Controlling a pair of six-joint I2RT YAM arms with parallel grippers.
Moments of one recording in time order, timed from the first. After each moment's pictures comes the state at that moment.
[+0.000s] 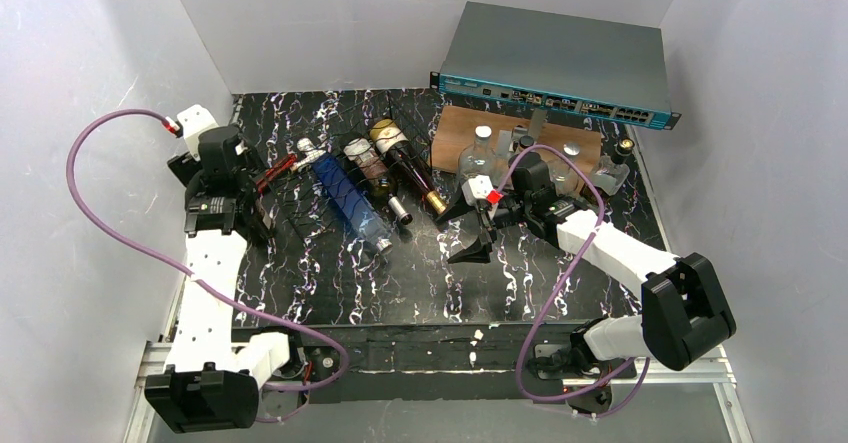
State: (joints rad) left arm 0.06 1.04 1.13 -0.56 -0.58 -0.28; right arm 0.55 1.33 0.81 -0.01 -1.24 -0.57
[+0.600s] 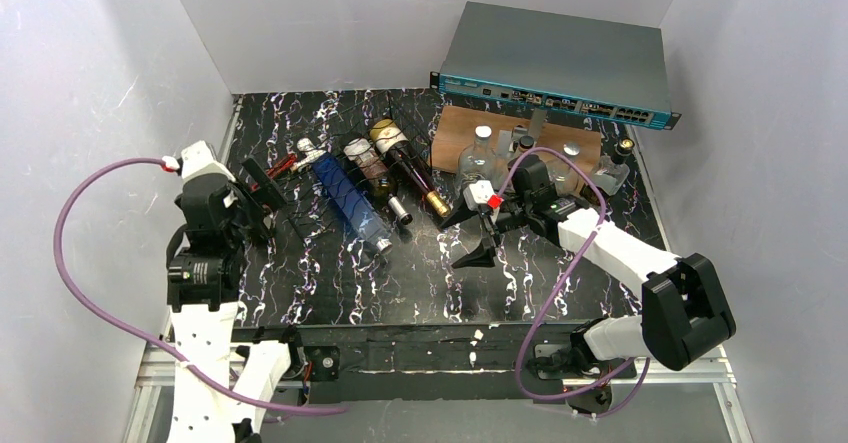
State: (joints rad) left arm 0.04 0.75 1.11 -0.81 -0.28 -0.38; right arm 0.54 1.33 0.82 -0.16 -1.24 -0.69
